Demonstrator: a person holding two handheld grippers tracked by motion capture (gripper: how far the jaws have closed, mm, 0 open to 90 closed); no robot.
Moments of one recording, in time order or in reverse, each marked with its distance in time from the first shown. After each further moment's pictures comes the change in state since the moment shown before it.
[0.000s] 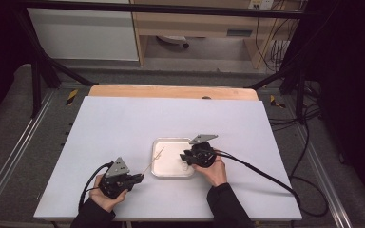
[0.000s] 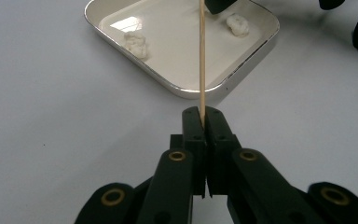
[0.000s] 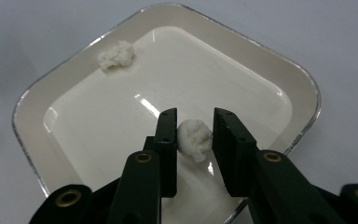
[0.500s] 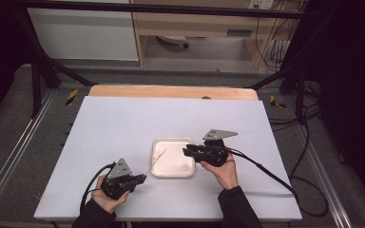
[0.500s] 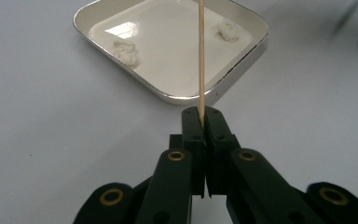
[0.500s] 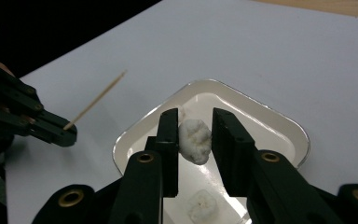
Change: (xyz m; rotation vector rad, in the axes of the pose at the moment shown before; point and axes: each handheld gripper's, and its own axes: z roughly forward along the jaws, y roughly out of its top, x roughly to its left) left arm -0.006 0.001 0.002 -0.014 -0.009 0.016; right arm 0.006 0.016 -0.061 -0.197 0.131 0.047
